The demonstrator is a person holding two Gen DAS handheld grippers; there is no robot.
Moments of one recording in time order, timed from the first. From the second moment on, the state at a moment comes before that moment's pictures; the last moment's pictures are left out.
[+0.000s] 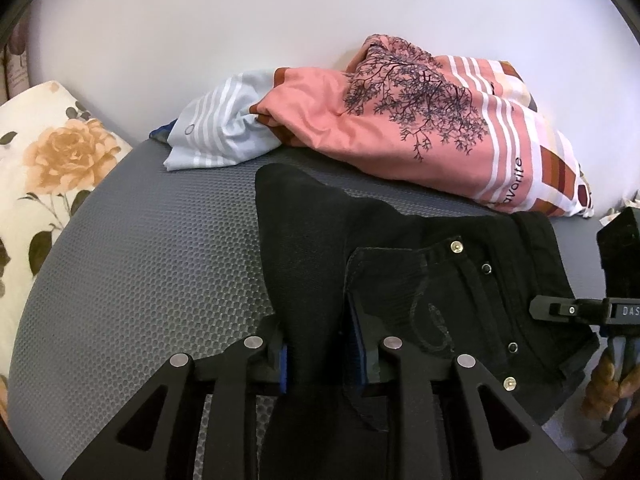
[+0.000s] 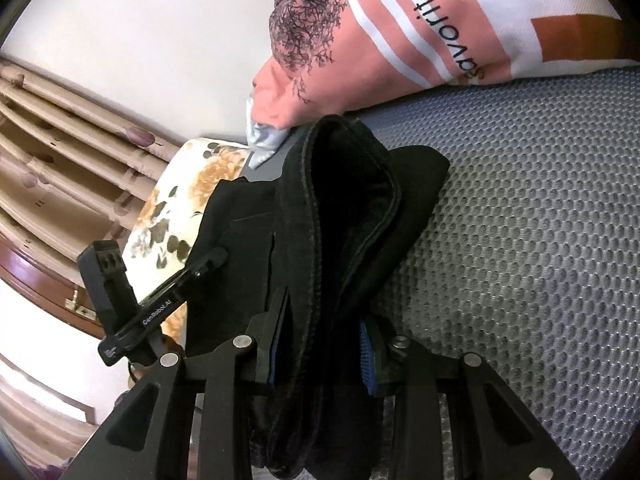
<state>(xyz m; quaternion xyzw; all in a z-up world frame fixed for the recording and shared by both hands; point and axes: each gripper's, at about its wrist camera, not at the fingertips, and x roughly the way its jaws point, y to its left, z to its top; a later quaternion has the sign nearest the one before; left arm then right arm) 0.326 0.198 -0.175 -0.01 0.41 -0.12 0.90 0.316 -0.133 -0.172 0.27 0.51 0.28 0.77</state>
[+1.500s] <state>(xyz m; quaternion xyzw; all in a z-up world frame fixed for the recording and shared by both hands) 0.317 0.205 -0.195 0.00 0.38 -0.01 0.93 0.287 -0.063 -0.154 0.04 0.44 0.15 0.88</state>
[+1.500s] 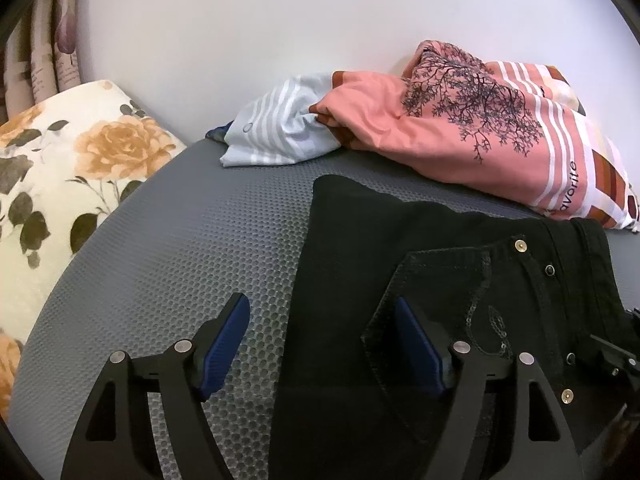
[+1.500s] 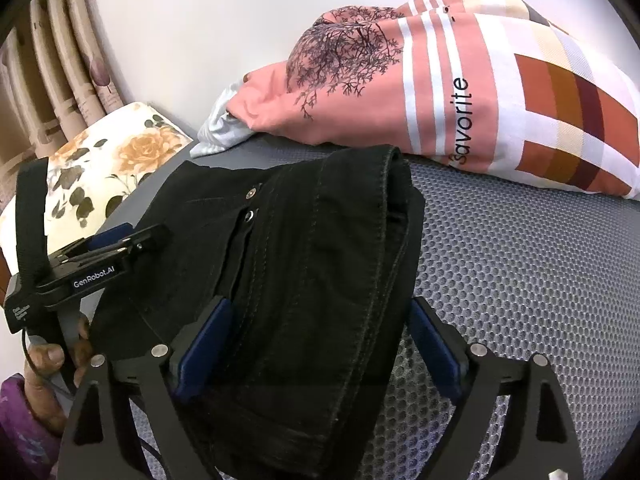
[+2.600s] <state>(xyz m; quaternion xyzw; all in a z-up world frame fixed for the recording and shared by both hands) 0.309 0.205 -0.185 0.01 0.34 0.01 0.94 0.288 -0.062 -0.153 0.03 0.44 0.15 0.89</state>
